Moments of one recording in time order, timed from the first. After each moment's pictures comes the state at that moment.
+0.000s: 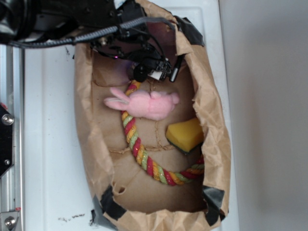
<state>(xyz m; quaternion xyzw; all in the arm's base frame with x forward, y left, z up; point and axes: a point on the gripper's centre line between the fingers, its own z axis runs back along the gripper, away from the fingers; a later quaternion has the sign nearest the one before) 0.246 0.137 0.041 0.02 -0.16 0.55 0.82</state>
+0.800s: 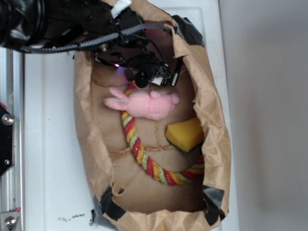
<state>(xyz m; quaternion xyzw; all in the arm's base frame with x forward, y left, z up) 0.249 0.127 0.021 -0.01 -0.16 0.56 0.81</state>
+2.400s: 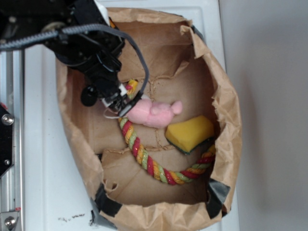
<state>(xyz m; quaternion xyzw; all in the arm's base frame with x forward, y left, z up) 0.222 0.092 0.095 -0.03 -0.12 0.27 0.95</state>
